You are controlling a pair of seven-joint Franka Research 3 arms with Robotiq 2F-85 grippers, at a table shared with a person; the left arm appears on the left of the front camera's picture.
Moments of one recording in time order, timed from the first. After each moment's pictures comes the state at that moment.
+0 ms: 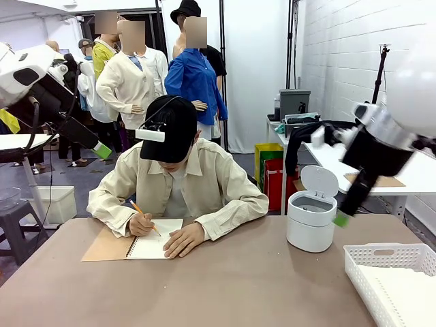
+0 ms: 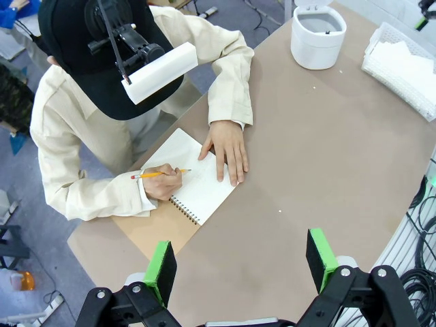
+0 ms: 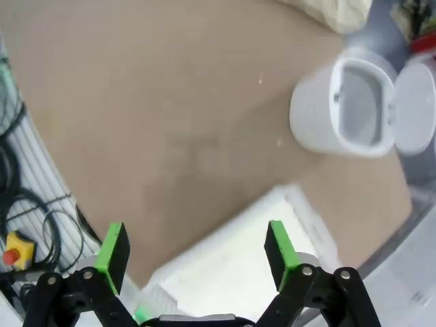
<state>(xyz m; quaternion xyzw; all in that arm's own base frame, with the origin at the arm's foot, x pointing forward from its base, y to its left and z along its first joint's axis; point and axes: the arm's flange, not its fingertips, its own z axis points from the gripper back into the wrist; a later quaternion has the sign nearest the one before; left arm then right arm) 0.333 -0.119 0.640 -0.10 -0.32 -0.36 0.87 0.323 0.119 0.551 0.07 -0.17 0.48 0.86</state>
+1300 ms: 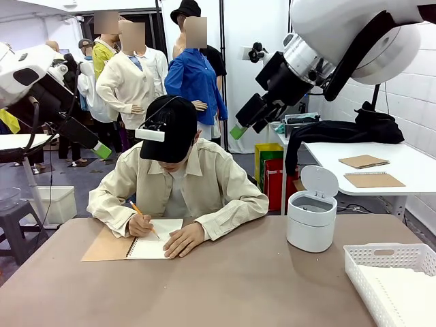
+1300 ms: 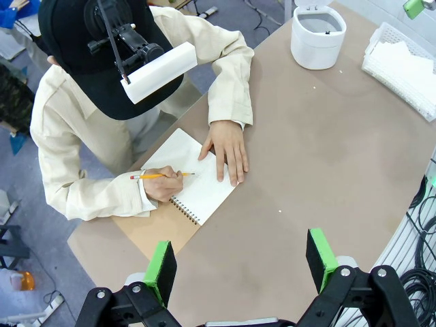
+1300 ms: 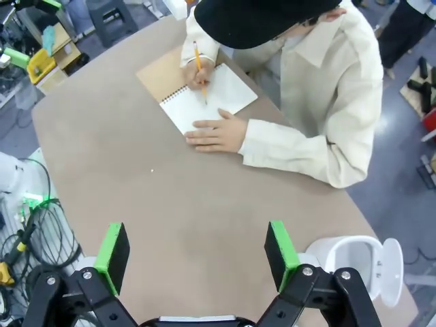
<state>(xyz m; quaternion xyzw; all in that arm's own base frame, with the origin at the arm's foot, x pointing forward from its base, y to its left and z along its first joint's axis) 0.333 -0.119 0.640 -0.10 -0.32 -0.36 0.87 0.402 0.239 0.646 0.21 -0.28 0.42 0.84</state>
